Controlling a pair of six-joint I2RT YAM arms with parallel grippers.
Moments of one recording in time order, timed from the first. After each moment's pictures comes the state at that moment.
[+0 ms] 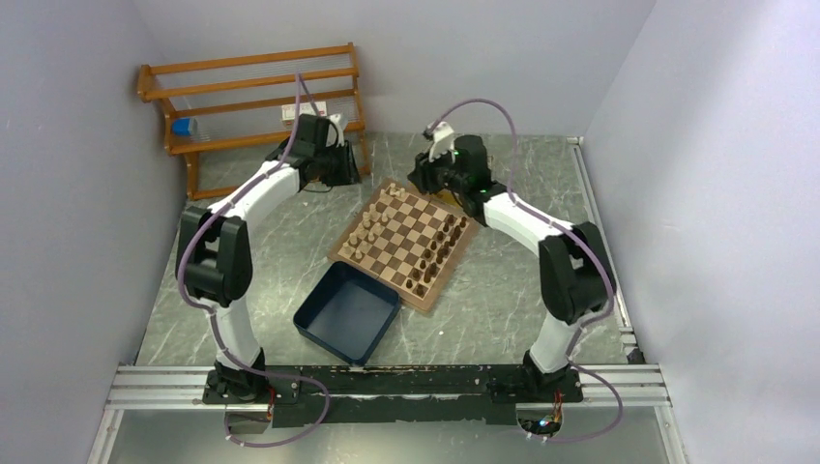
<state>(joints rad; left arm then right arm) -0.33 1.90 1.55 -0.36 0.20 -0.35 0.41 1.72 1.18 0.24 -0.31 0.01</state>
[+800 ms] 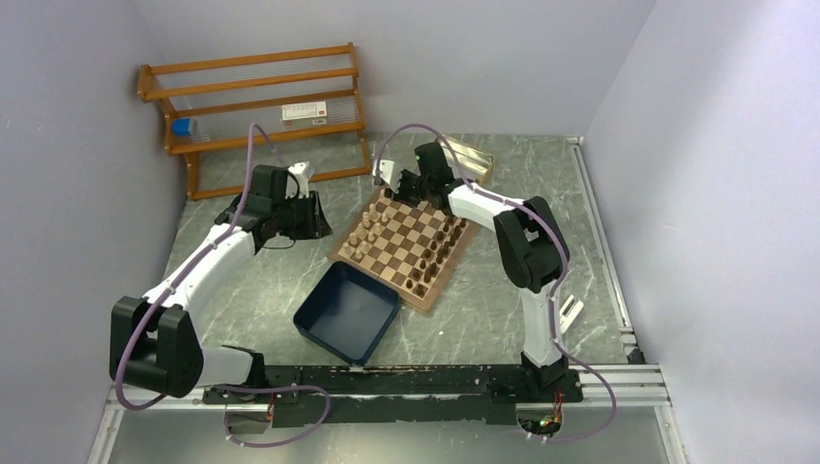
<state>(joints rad) -0.25 1.33 0.95 -0.43 0.28 -0.29 0.51 2.10 1.46 0.01 -0.47 -0.84</state>
